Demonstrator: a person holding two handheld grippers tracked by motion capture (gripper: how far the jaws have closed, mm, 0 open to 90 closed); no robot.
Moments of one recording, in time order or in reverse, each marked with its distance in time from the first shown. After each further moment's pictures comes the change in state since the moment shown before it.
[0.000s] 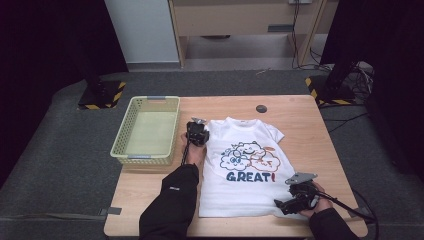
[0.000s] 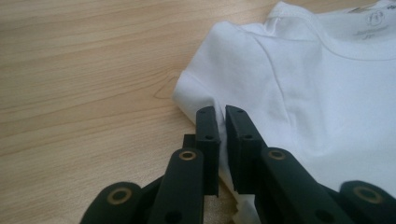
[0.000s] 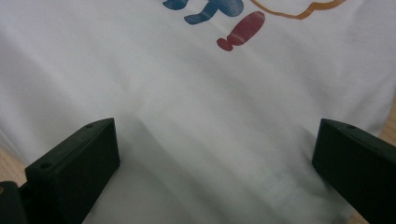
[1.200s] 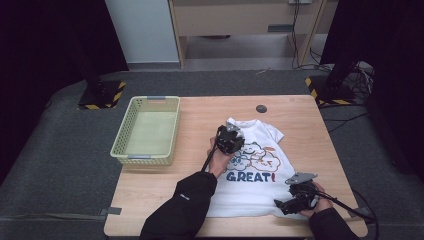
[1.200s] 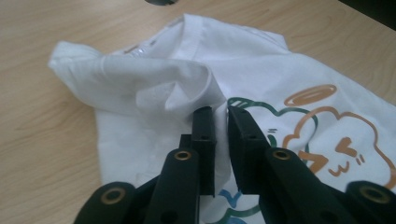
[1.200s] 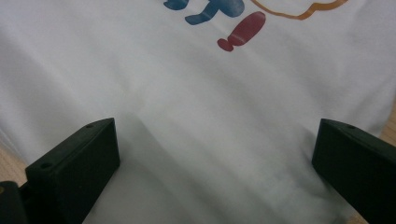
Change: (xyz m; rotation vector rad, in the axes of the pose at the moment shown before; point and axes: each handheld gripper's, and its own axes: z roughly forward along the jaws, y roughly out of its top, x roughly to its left) left arm -0.110 0.013 -0.023 -0.017 -0.324 0.180; right arm 0.000 0.000 0.000 -0.001 0.002 -0.004
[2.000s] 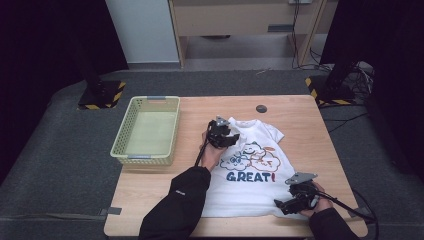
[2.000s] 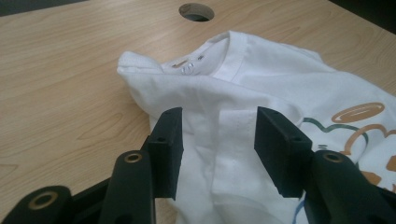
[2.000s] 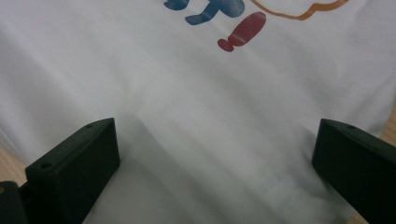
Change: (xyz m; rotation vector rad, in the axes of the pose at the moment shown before) left arm 0.038 0.001 0.002 -0.049 0.040 -0.010; right arm 0.000 0.000 0.000 0.000 0.002 -0.001
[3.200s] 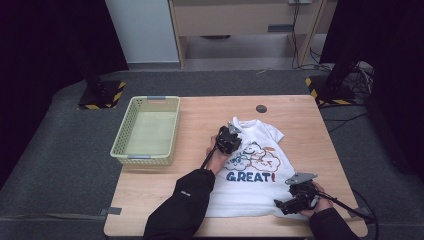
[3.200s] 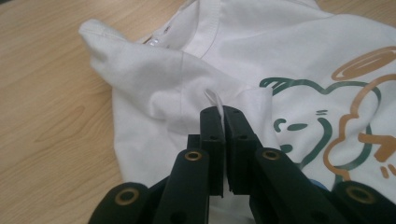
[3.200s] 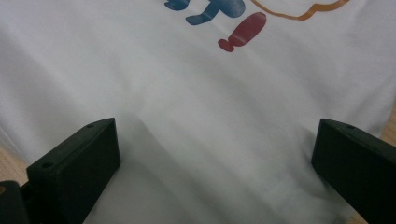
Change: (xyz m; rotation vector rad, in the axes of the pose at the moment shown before) left arm -0.027 -0.008 0.013 0.078 0.031 0.163; right arm 0.000 0.000 0.000 -0.001 0.001 -0.002
